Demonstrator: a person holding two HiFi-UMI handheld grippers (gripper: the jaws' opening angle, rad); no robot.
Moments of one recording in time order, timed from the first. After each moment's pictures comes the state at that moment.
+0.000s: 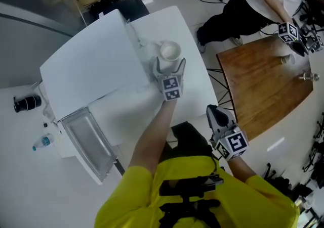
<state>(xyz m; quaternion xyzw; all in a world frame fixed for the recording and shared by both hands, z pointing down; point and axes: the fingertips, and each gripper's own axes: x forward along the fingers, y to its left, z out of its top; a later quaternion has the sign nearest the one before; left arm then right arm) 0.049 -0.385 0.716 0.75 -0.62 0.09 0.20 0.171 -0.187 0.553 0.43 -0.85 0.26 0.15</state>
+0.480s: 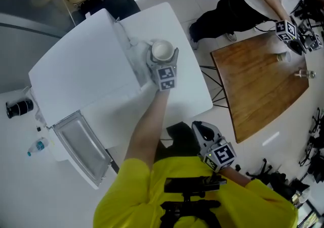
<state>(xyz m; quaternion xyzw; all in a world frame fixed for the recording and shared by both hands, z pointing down) 0.059 -0.432 0.732 0.76 -0.62 0.11 0.15 0.145 -0.132 0.580 0.40 -0.84 0.33 0.17</state>
